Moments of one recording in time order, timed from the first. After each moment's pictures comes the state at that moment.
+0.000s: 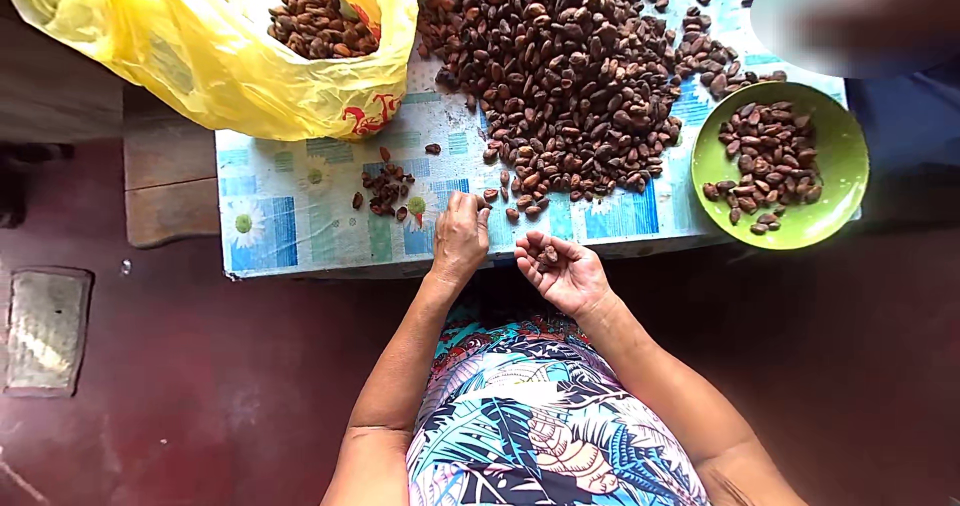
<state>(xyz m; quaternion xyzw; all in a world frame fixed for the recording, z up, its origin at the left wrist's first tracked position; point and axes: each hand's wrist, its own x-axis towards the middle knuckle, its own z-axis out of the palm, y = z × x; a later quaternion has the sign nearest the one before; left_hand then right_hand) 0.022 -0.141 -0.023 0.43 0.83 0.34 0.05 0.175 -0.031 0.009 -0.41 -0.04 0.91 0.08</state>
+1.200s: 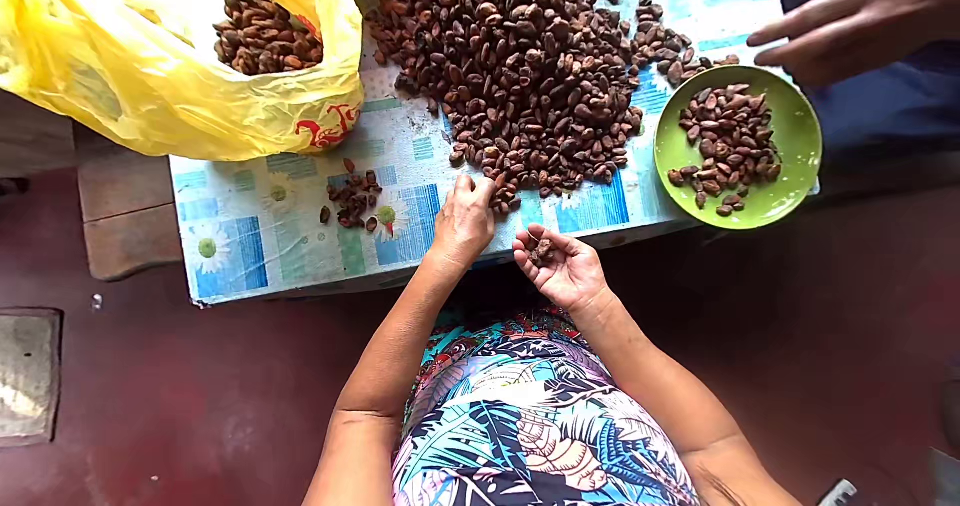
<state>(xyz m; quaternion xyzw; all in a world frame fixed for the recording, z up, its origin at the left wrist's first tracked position) 0.026 -0.089 0.002 0.46 0.84 0.21 0.19 0.194 -0.018 0.010 -0.42 -0.03 0.90 0.15</state>
